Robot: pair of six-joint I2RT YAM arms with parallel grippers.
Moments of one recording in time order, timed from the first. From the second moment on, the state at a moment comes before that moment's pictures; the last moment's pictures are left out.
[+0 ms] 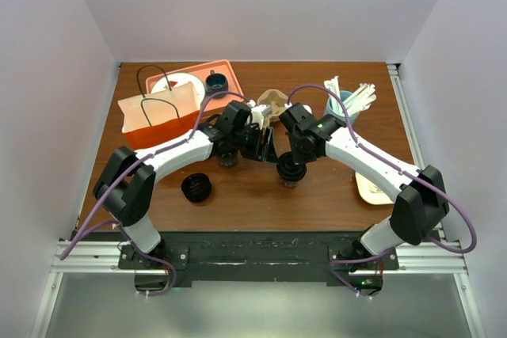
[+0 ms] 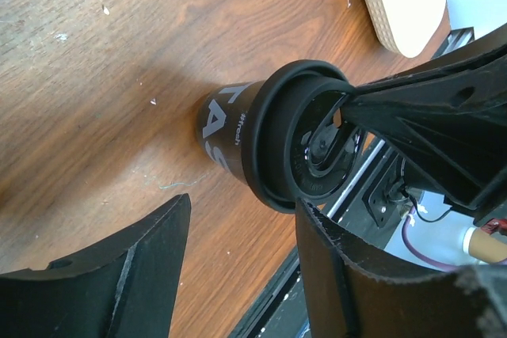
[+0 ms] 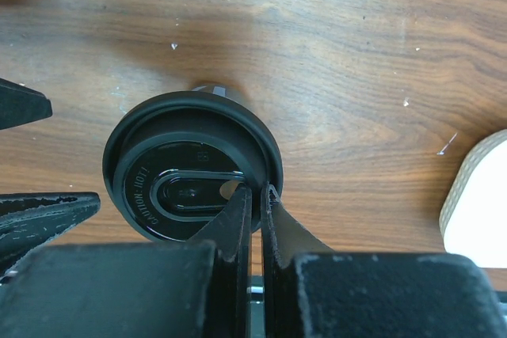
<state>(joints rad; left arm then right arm) -0.67 1.68 1.16 -0.24 0.48 -0.48 0.68 1.52 1.26 -0.94 0.29 0.45</state>
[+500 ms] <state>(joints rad) -0.67 1.71 1.16 -0.24 0.50 -0.46 0.68 1.52 1.26 -0.95 0.29 0.47</state>
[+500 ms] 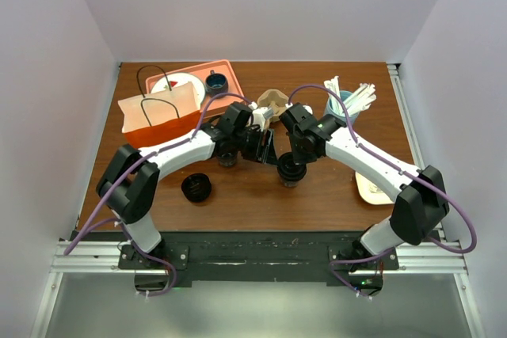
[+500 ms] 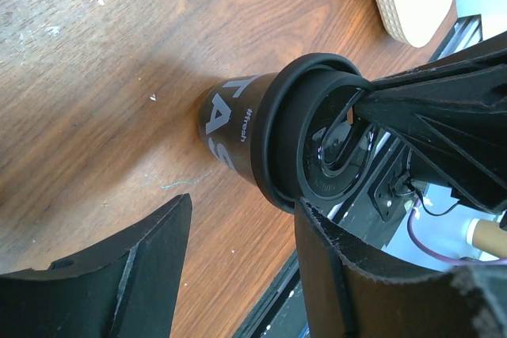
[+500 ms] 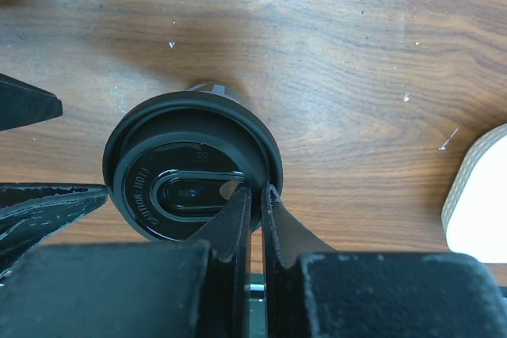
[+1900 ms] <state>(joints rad) -0.67 1.74 1.16 -0.22 0.53 -0.46 0.68 1.49 1.27 -0.99 0.30 0.50</state>
